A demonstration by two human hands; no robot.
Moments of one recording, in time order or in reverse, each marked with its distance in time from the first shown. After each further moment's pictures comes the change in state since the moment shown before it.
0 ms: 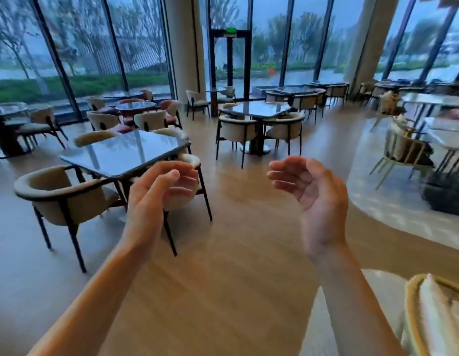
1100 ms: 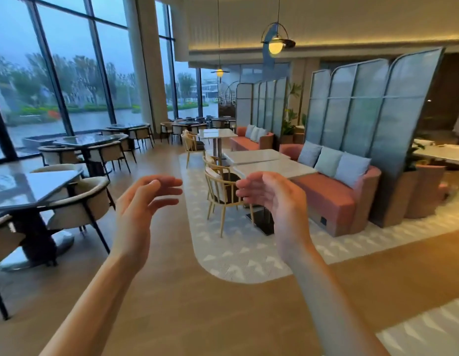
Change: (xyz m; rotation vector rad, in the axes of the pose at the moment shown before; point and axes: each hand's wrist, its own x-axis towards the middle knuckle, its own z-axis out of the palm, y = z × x) left_hand 0.705 -0.382 0.788 -0.635 -0.615 0.003; right_hand 0.776 0.140 -0.515 -0.513 0.534 -0.278
